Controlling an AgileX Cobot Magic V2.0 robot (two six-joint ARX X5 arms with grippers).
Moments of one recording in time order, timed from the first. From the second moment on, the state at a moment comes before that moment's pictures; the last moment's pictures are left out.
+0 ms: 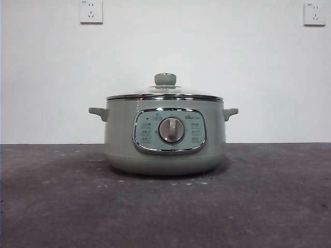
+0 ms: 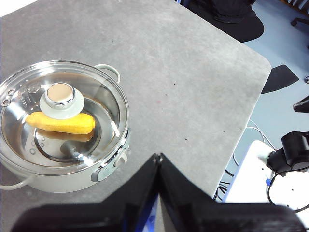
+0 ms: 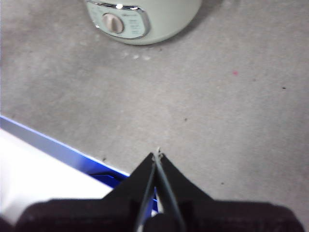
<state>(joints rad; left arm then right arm) -0.45 1.44 2.05 -1.32 0.49 0.15 0.50 0.59 1.16 -1.36 -0.03 0.09</state>
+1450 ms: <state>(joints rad) 0.08 0.32 0.47 -0.25 0.26 0.16 0.50 0.60 1.16 -1.36 0.05 0.09</state>
